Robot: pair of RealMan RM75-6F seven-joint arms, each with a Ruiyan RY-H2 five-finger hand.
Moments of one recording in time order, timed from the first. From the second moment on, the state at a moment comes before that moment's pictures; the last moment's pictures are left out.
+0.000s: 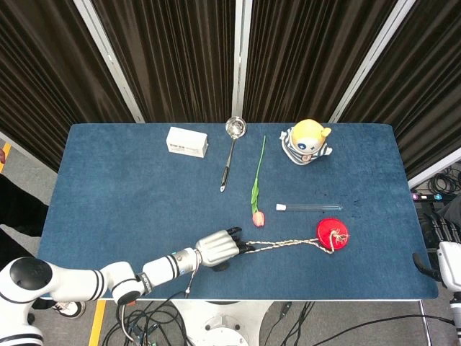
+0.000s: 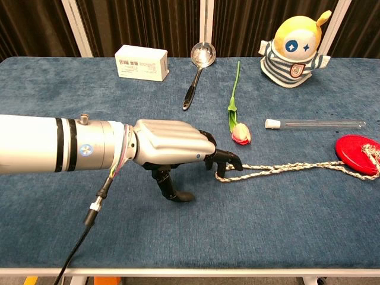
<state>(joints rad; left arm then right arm) -1.03 -1.66 -0.04 -1.45 1.46 0.65 0.13 0.06 -1.10 0.06 -1.44 -1.41 1.37 0.18</state>
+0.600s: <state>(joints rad) -1.04 -1.64 -0.04 -1.47 1.45 0.66 0.13 0.06 -1.10 0.06 -1.44 -1.41 1.36 0.18</state>
